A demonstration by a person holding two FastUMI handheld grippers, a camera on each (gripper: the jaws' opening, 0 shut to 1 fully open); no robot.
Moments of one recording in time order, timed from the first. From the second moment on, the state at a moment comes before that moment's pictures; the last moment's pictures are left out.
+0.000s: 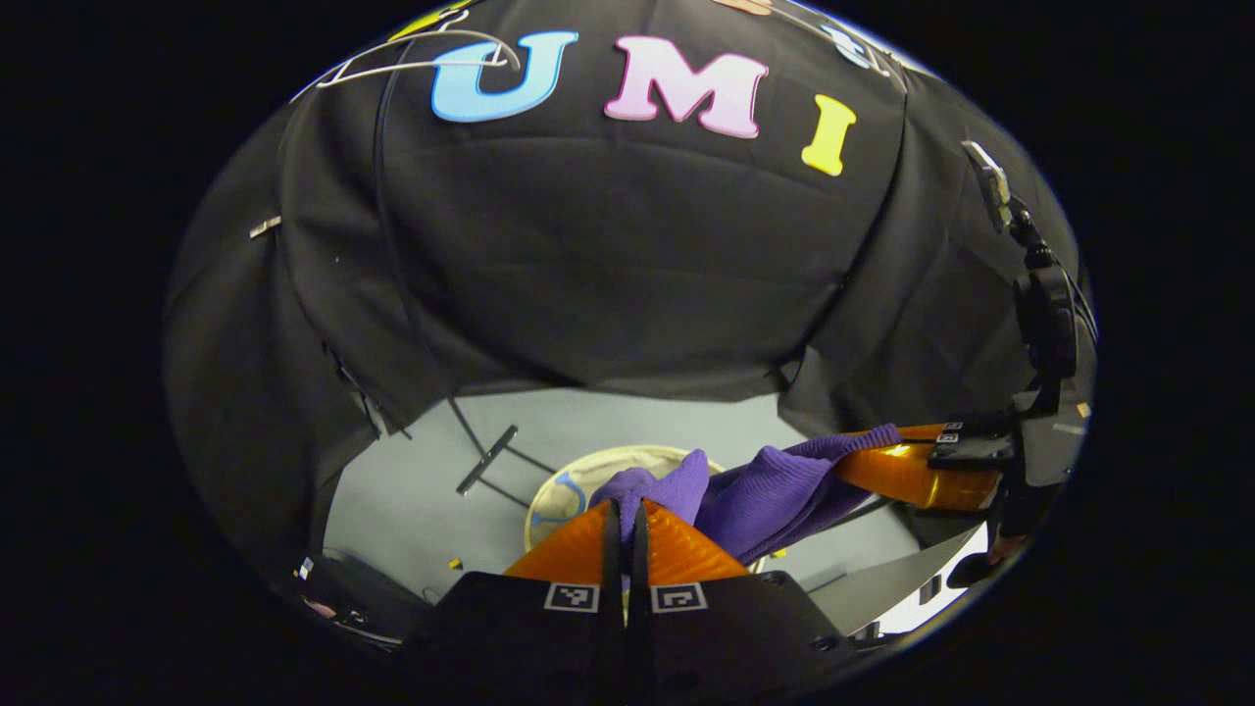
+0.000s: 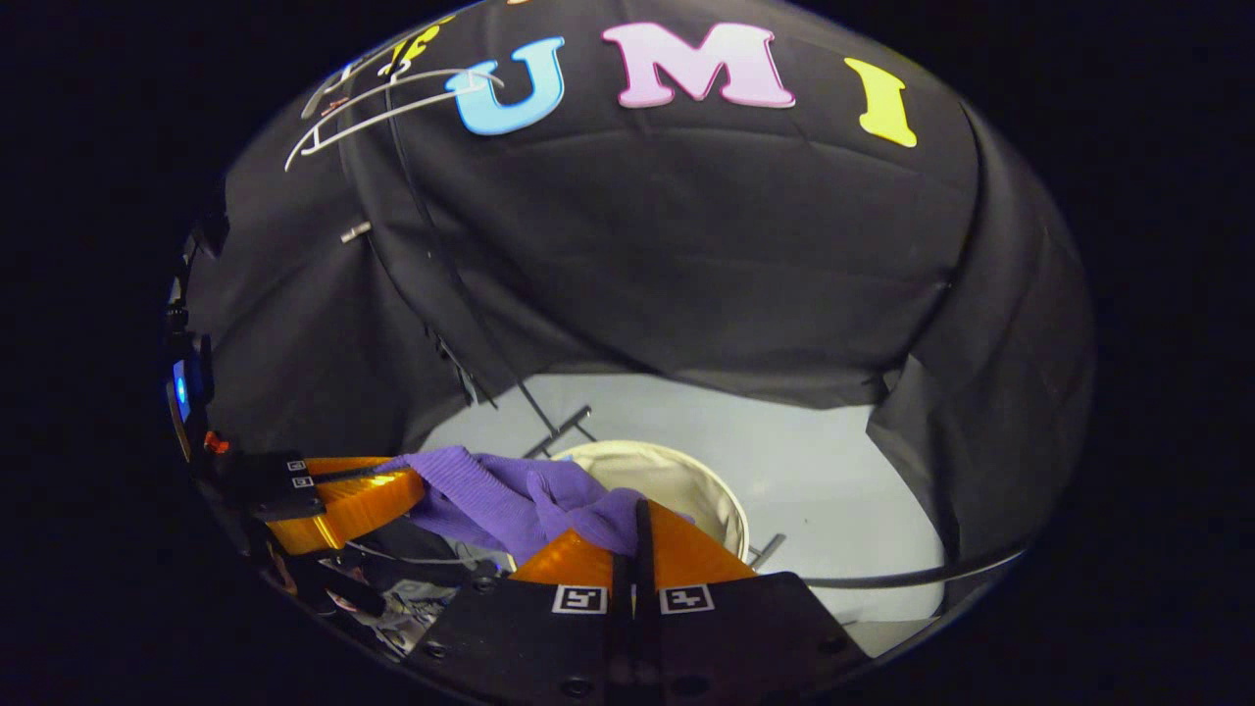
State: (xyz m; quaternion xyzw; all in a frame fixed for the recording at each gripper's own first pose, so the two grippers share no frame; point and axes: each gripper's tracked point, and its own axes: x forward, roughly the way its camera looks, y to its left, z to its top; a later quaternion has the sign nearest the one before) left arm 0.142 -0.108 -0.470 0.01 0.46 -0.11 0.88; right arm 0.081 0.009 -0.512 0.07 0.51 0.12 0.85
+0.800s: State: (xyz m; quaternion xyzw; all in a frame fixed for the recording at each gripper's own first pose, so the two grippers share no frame) left arm 0.116 -0.114 -0.482 0.01 0.50 -0.12 0.86; right arm 0.063 -0.014 -0.507 0.05 0.53 0.05 0.84
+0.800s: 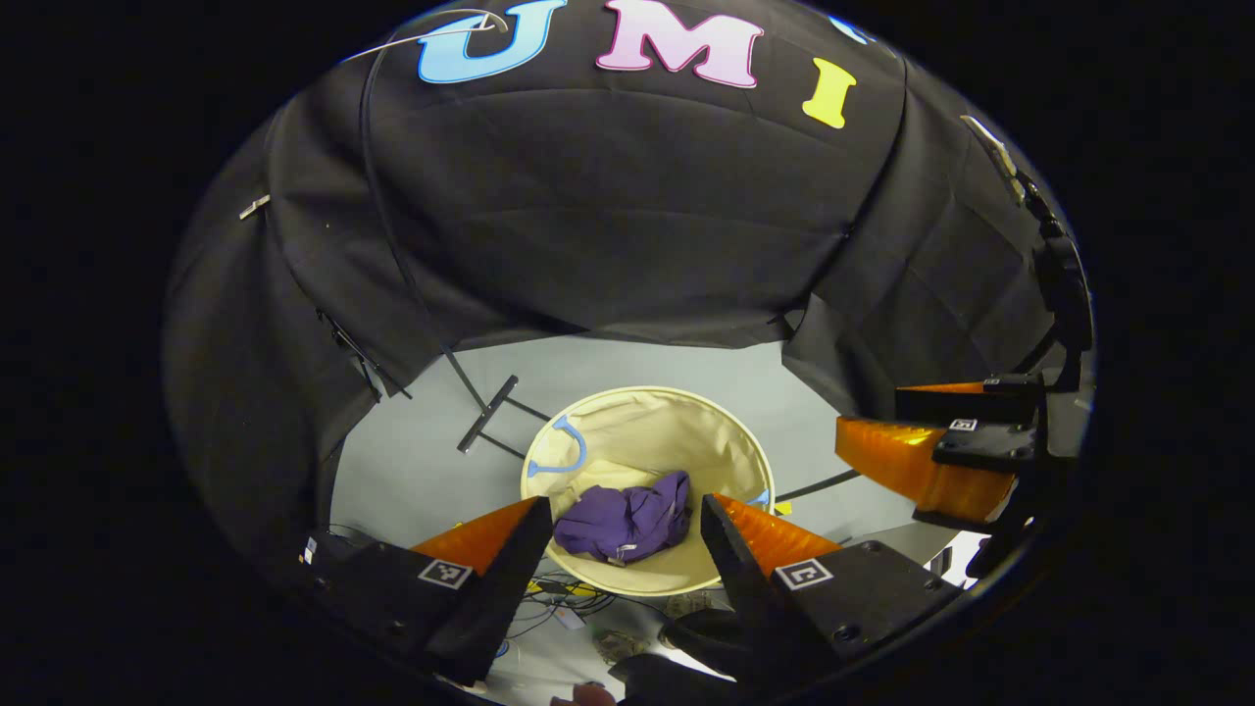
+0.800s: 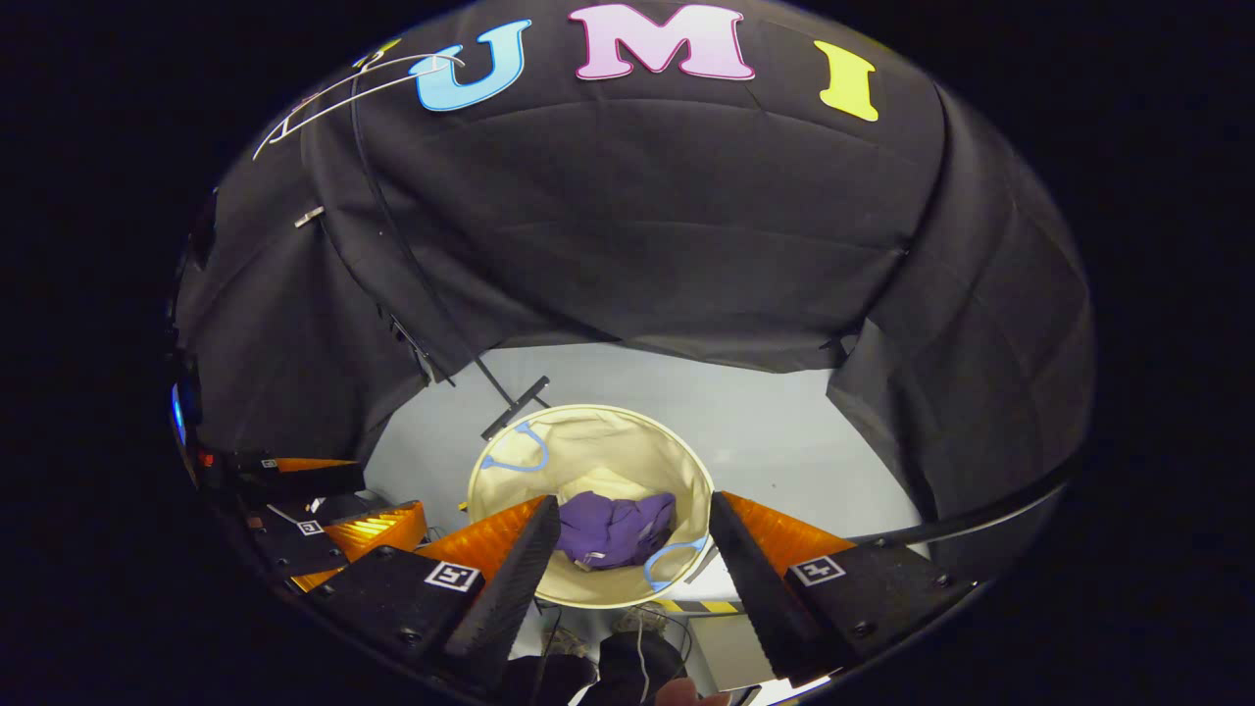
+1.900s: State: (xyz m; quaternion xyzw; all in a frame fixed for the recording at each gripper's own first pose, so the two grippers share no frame) left arm 0.081 -0.042 -0.147 -0.02 0.19 -0.14 0.97; right arm 0.068 -0.008 -0.175 0.04 0.21 -0.06 0.97
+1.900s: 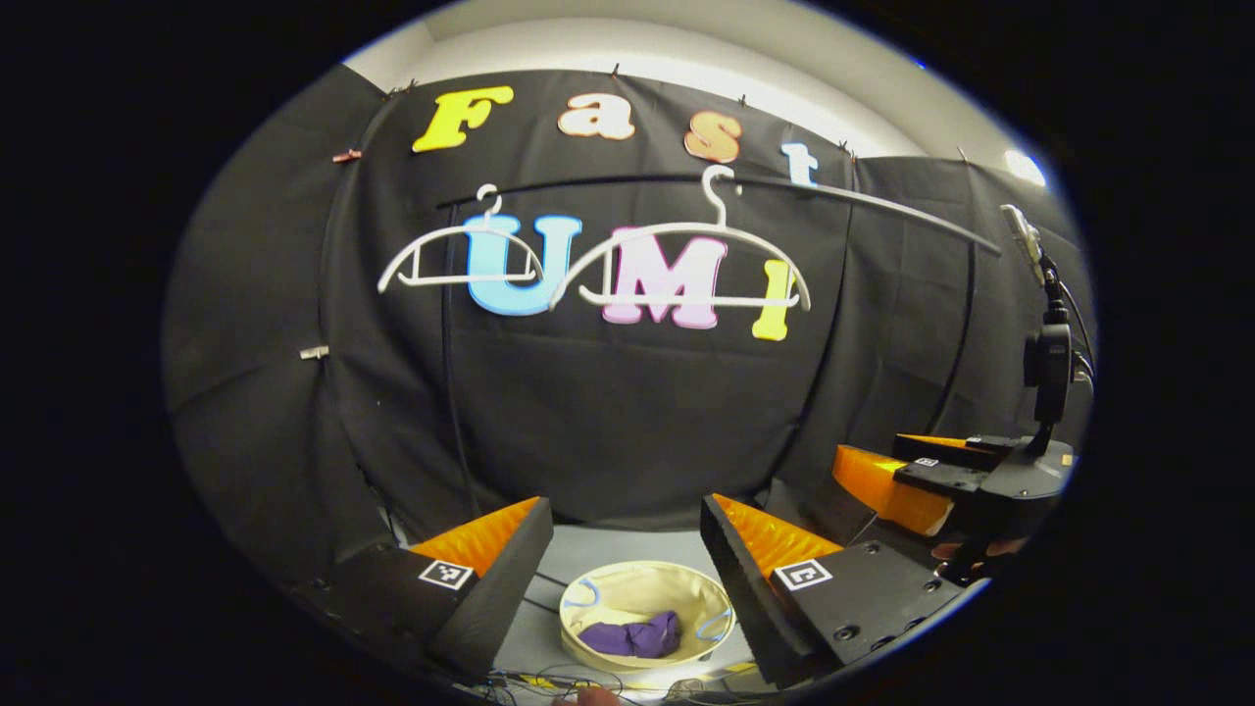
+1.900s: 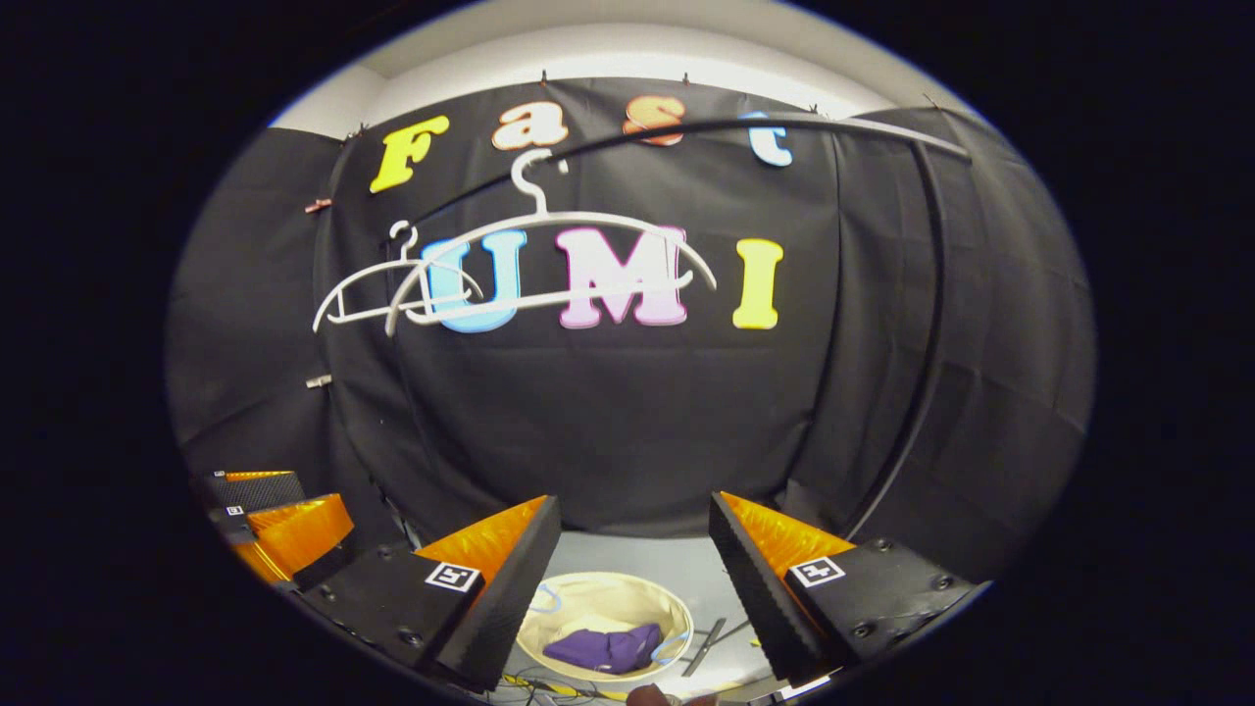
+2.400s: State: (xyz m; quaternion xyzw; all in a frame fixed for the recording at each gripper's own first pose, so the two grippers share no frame) left arm 0.049 -0.014 -0.039 0.00 0.07 -0.12 0.99; right arm 0.037 0.017 -0.052 0.03 0.10 -0.06 0.99
